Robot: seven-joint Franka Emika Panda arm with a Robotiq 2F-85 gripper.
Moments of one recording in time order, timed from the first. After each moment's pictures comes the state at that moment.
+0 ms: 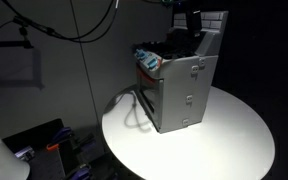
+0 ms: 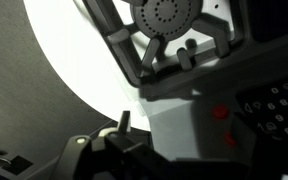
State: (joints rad) arm -0.02 0.33 -0.14 -1.50 -0.11 2.04 0.72
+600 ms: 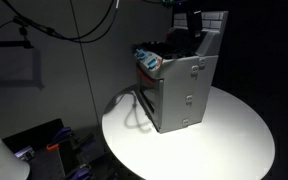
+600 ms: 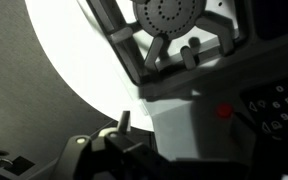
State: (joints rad) arm -0.03 0.33 -0.14 -1.50 -0.11 2.04 0.72
